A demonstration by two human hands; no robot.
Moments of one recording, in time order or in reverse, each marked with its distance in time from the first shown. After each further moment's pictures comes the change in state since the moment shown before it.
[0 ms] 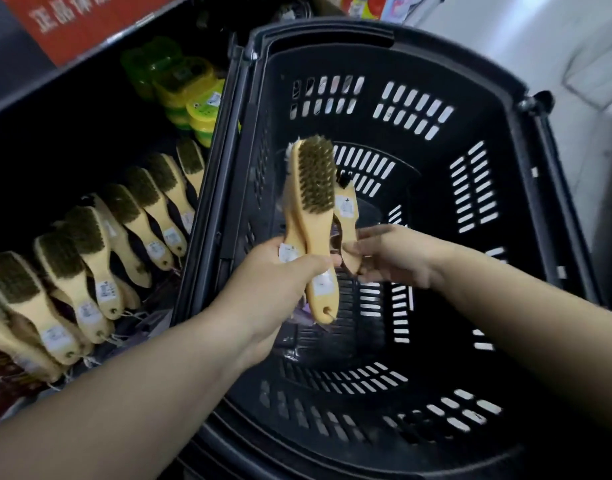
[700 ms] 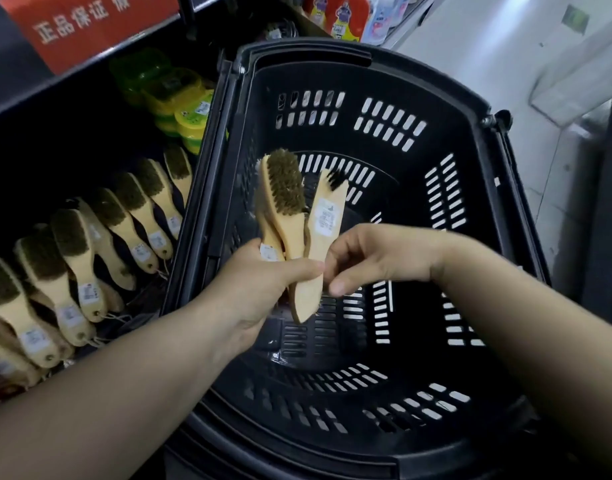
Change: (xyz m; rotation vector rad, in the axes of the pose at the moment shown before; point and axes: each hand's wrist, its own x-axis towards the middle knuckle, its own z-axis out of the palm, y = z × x) left_hand 0.002 -0.001 0.000 -0.048 0.007 0.016; right_hand -0.055 -0.035 0.015 -0.681 -0.364 -0.169
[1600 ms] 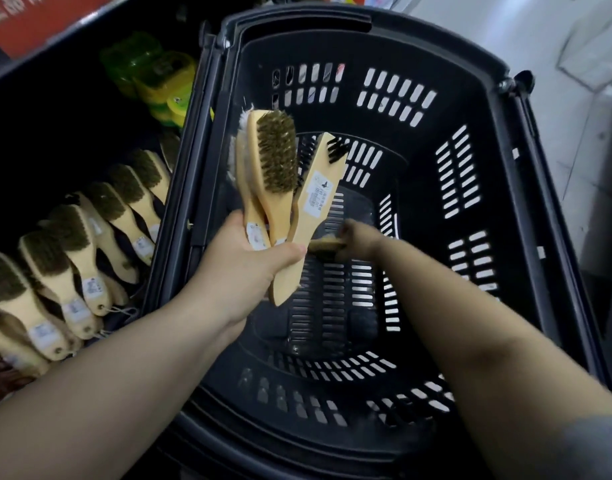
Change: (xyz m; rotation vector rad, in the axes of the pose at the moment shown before) left_hand 0.011 -0.009 -0.004 0.069 0.139 0.173; right_hand 0.114 0.144 -0.038 -0.360 0.566 0.352
